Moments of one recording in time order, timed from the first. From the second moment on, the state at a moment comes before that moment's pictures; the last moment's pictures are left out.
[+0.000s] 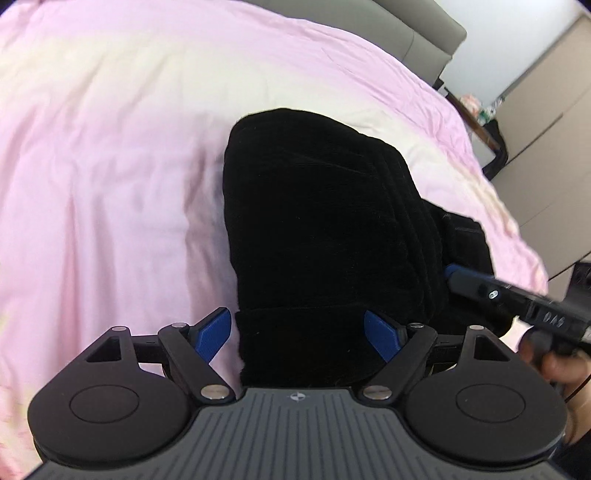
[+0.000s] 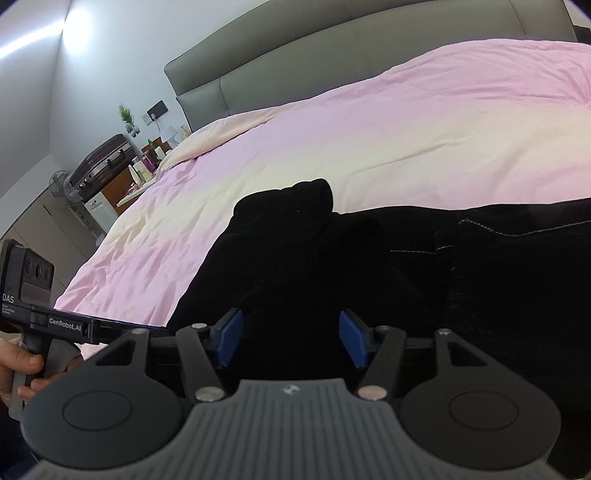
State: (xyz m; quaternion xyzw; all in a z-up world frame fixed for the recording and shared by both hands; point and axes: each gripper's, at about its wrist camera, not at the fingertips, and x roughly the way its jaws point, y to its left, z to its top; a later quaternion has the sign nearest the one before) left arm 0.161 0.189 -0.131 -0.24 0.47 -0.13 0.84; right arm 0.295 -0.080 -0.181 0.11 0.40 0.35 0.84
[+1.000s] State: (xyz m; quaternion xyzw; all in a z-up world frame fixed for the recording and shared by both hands) left arm 0.175 0.187 -0.141 -0.26 0.47 -0.13 0.84; right arm 0.353 -0.048 -0.207 0.20 0.46 0.34 0.80
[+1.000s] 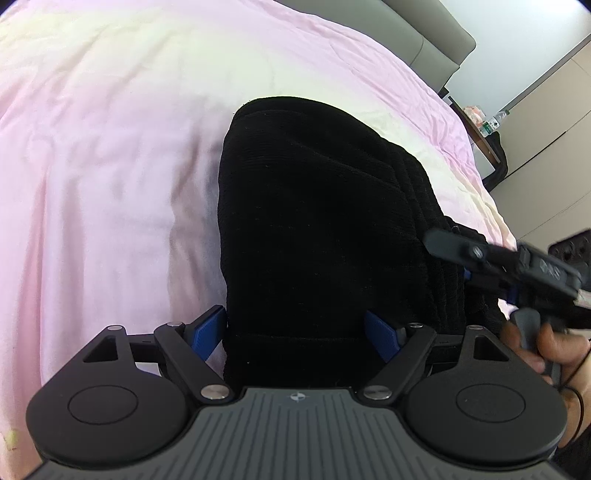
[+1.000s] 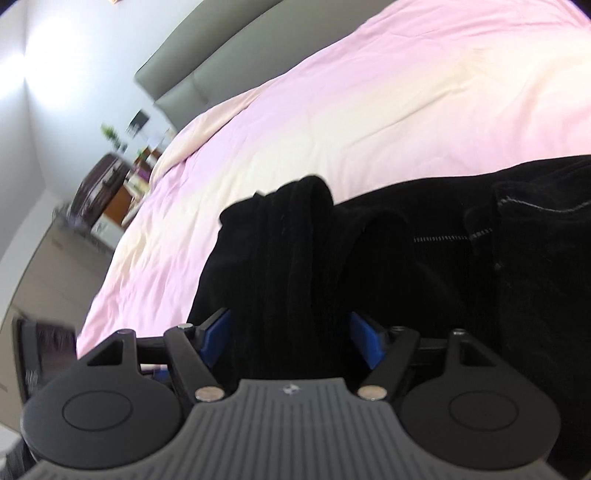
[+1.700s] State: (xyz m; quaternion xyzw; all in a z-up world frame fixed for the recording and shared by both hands) left arm 0.167 0.164 -0.134 -0.20 0.44 -0.15 0.86; right arm 0.317 -0.067 -0.153 0.04 0.36 0.28 0.89
